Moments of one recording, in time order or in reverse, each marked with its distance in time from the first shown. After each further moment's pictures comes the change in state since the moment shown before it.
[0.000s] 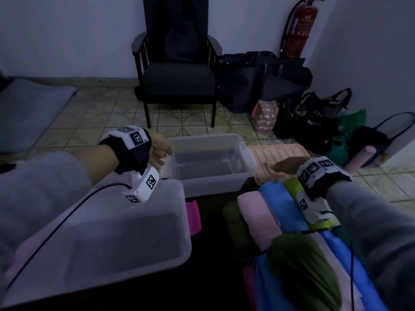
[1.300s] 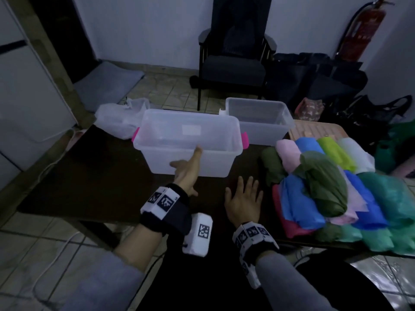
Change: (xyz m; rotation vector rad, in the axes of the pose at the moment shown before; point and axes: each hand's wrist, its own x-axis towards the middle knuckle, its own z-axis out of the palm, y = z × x) left_hand -0.193 -0.218 0.114 -0.995 0.206 0.009; right_hand -0.226 -0.146 0.265 0.280 0.390 -0.274
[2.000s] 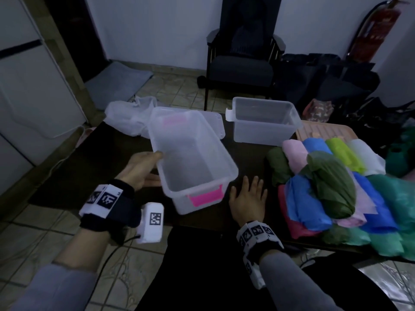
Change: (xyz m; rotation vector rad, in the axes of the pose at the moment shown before) left_hand -0.011 0.025 -0.095 0.163 0.036 0.139; right_hand 0.000 0.000 -0.002 0.006 0.012 -0.010
